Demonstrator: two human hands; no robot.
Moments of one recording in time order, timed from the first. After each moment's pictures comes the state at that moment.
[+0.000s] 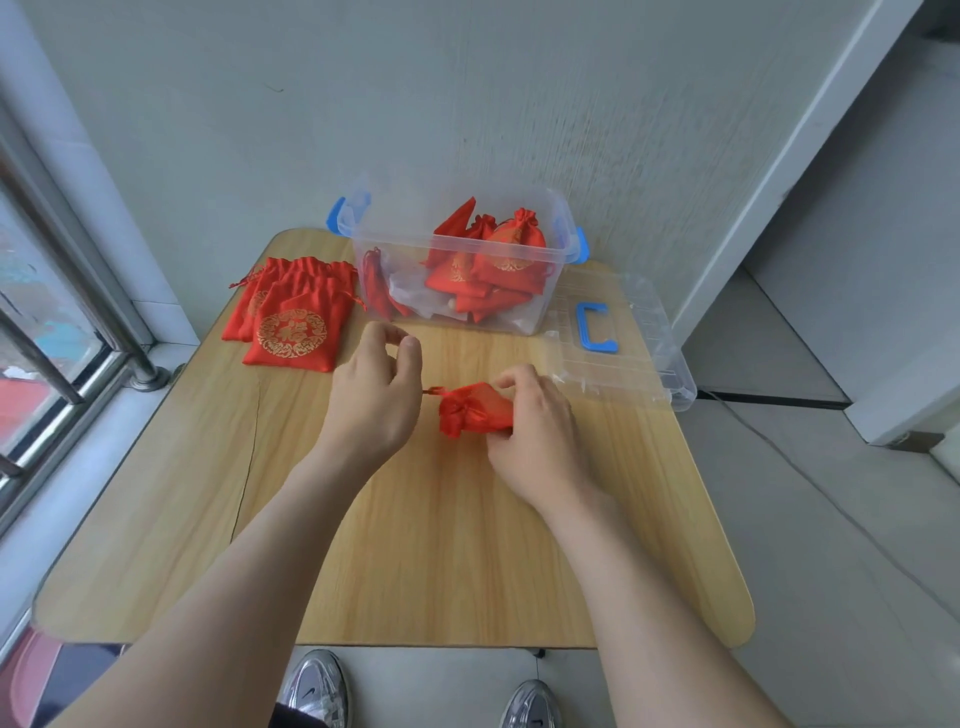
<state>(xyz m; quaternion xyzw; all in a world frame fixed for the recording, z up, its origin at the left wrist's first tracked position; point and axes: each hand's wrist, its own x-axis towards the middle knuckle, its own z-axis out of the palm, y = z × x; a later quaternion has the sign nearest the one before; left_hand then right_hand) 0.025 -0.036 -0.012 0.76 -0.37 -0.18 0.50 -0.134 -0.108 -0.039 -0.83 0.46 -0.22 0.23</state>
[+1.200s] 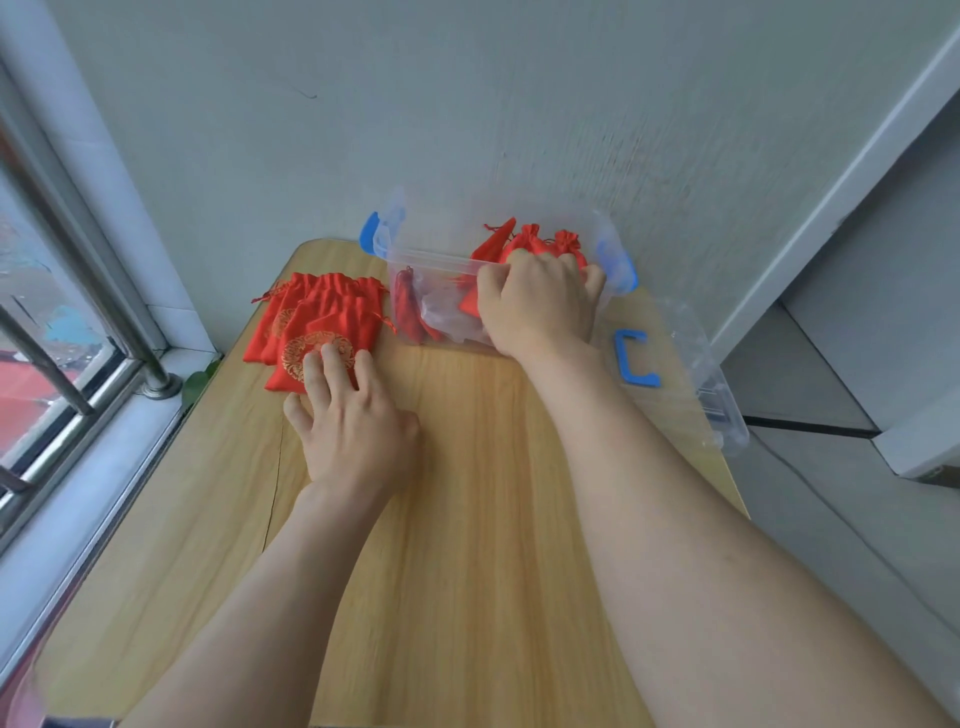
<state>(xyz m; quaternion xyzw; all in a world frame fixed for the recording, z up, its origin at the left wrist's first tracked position) 0.077 -0.049 -0.051 0.91 -0.37 -0.05 0.19 -0.011 -0.203 0.038 -0.84 0.50 -0.23 -0.02</state>
